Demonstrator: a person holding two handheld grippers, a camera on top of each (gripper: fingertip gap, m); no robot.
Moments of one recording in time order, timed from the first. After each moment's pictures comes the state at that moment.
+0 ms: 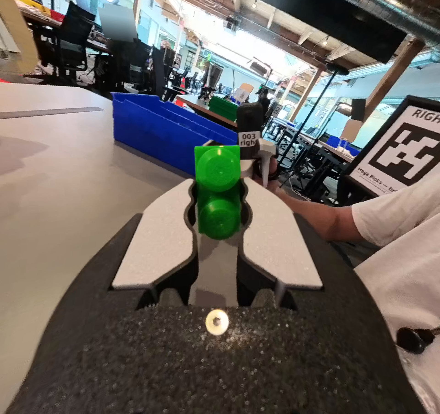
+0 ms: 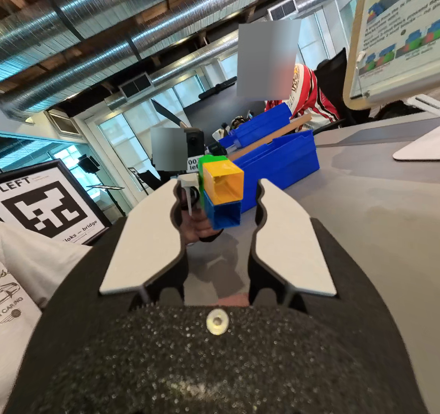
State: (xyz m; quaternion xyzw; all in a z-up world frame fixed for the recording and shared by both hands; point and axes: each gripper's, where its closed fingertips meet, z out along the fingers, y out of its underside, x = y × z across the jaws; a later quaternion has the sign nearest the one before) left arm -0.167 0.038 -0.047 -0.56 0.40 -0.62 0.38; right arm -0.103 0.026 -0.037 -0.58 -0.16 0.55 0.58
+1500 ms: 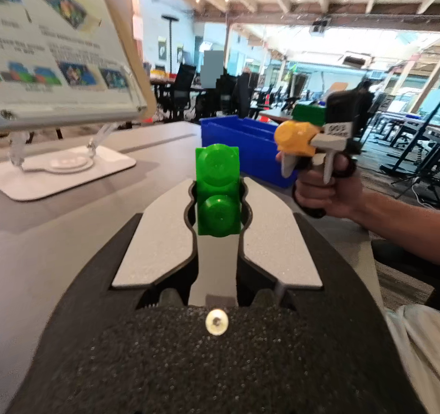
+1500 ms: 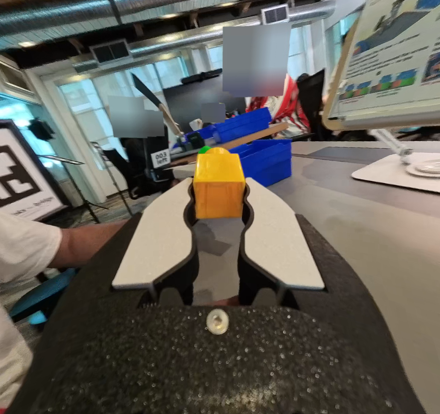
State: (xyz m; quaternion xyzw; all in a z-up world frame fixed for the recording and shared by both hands) left arm -0.200 0.074 -0.052 -0.60 0.37 -0.46 0.54; right arm -0.094 0.020 -0.035 -0.59 -0.21 0.46 0.63
